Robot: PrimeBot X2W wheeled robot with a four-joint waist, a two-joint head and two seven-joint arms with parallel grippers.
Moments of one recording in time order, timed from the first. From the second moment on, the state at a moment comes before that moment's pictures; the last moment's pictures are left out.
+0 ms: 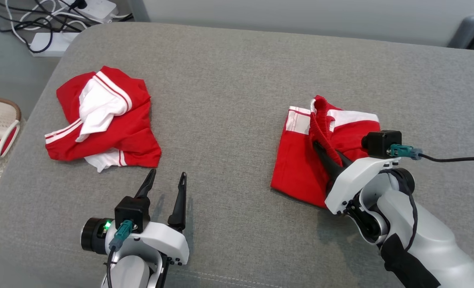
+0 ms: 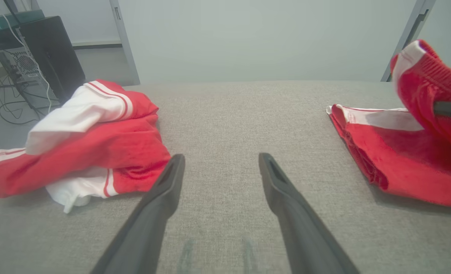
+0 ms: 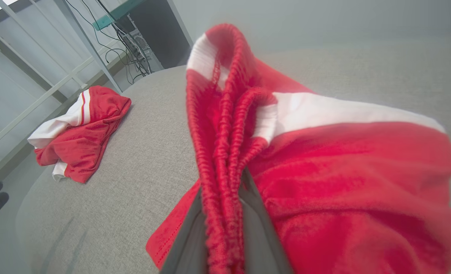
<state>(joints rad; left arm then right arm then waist) -0.25 0.04 -0.26 0.45 -0.20 0.08 -0.25 -0.69 -0.16 0.72 0.80 0.87 0.13 -0.13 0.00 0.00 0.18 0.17</state>
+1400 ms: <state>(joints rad) -0.25 0.04 -0.25 0.41 -0.21 0.10 -0.25 -0.57 -0.19 0.49 0.81 1.01 0.13 -0.25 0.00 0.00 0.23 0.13</state>
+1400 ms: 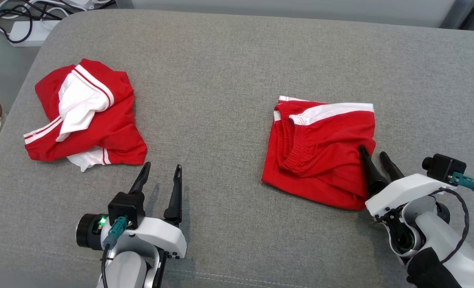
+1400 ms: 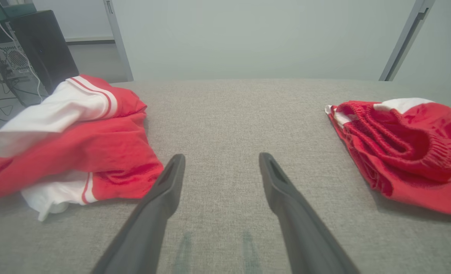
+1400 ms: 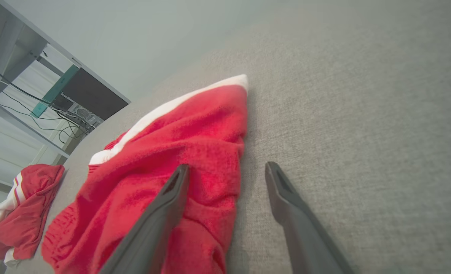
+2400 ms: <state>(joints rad) -0.27 0.04 -0.25 0.42 -0.22 0.09 -0.25 -0.64 -0.25 0.72 0.80 1.18 0.13 -0.25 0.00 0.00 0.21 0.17</state>
